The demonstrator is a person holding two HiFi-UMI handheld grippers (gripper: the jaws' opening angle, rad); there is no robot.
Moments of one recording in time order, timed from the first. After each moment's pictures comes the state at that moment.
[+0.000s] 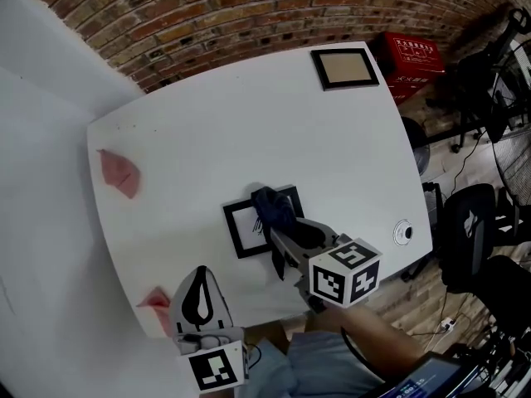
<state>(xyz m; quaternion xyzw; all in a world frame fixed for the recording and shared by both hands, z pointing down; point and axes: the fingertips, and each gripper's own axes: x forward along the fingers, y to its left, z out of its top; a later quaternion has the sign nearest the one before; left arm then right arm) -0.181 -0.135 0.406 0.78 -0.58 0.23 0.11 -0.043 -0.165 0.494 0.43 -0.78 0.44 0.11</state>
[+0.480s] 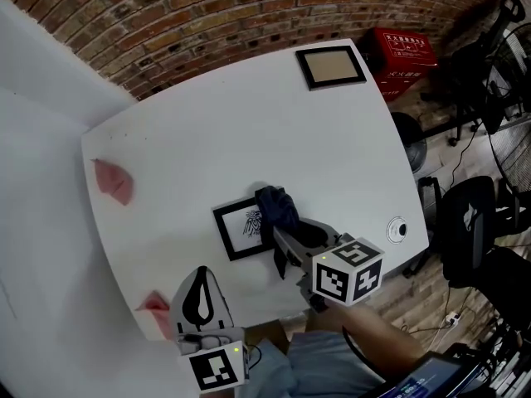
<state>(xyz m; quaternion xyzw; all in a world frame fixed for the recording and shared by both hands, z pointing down) -0.158 -0.138 0.403 0.79 -0.56 0.22 0.09 -0.016 -0.164 0.493 0.45 -0.77 0.45 0.09</state>
